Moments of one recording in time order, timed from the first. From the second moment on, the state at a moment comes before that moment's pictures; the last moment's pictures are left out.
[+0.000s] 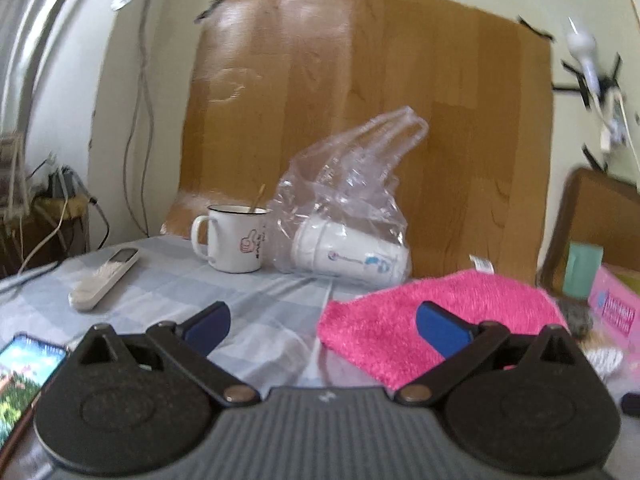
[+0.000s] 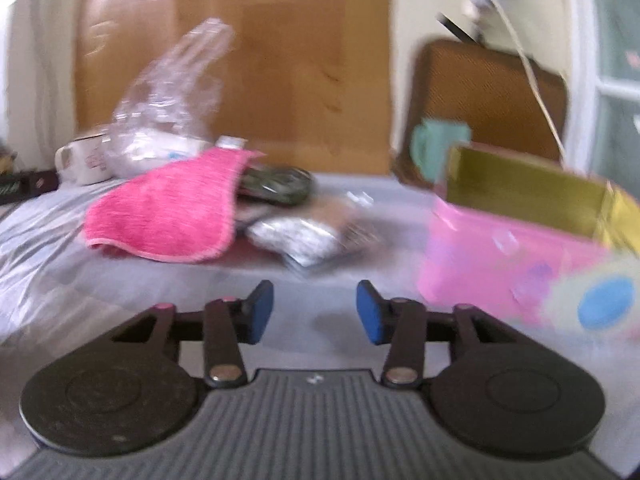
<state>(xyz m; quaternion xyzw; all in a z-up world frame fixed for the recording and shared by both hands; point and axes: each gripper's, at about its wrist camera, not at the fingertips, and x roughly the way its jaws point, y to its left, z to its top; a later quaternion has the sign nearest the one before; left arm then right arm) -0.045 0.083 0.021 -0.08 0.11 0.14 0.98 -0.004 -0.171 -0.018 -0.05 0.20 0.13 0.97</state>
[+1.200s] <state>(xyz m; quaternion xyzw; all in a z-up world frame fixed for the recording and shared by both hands) -0.049 0.098 0.021 -0.12 0.09 0.15 0.98 -0.035 -0.131 0.011 -0.17 0.16 0.30 0.93</state>
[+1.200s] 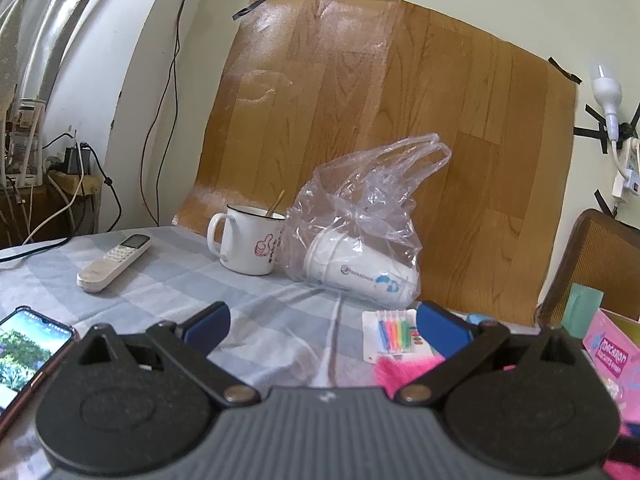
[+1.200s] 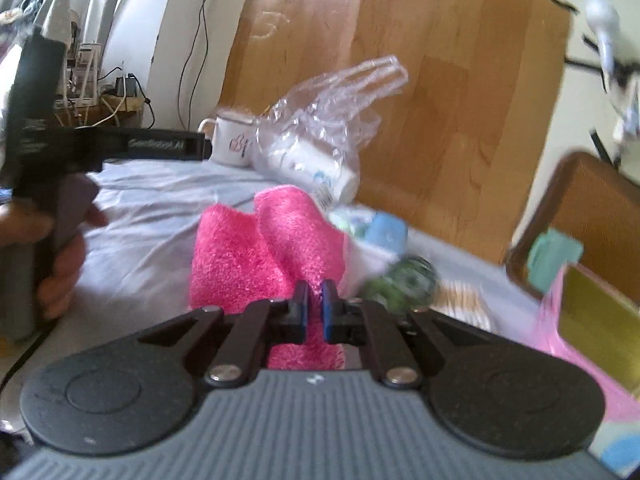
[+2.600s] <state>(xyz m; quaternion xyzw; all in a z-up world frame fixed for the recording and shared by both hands) -0.054 0.103 0.019 -0.21 0.21 -0.04 0.95 -0.078 -0.165 -0.004 -0.15 0.20 0.33 0.91</state>
